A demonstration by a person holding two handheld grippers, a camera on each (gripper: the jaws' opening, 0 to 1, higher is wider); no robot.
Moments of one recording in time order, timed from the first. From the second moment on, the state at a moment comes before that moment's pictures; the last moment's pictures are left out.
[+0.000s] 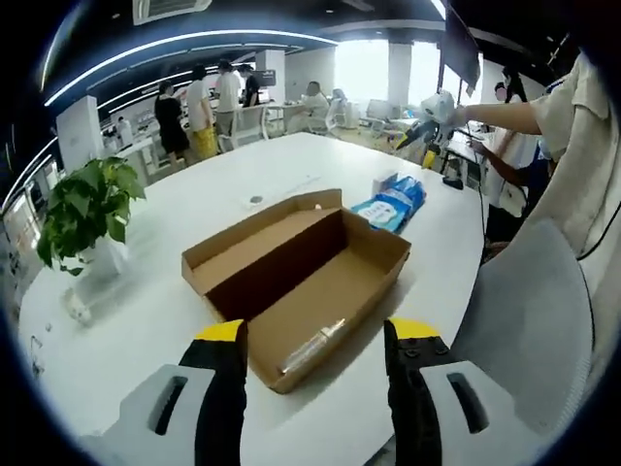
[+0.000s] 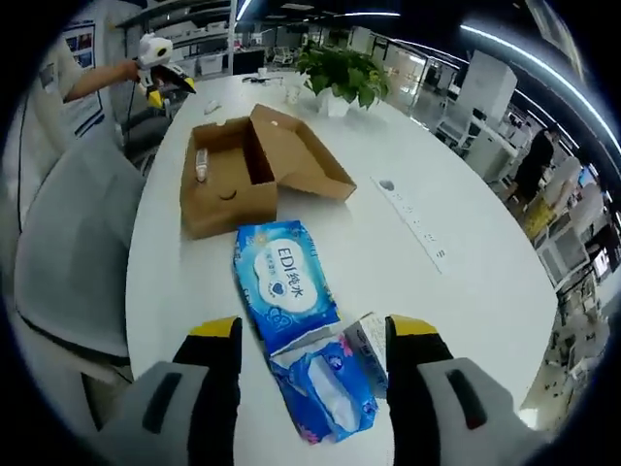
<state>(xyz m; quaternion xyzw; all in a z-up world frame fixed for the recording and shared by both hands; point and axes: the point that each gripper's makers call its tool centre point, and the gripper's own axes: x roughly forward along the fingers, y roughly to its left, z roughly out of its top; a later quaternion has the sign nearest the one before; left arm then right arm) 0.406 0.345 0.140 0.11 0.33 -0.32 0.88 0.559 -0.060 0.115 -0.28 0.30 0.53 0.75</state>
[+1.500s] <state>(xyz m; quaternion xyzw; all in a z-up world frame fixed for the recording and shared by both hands) 0.452 0.325 0.028 0.26 0.49 -0.53 0.64 0.391 0.039 0.138 -0.11 0.23 0.47 0.85</state>
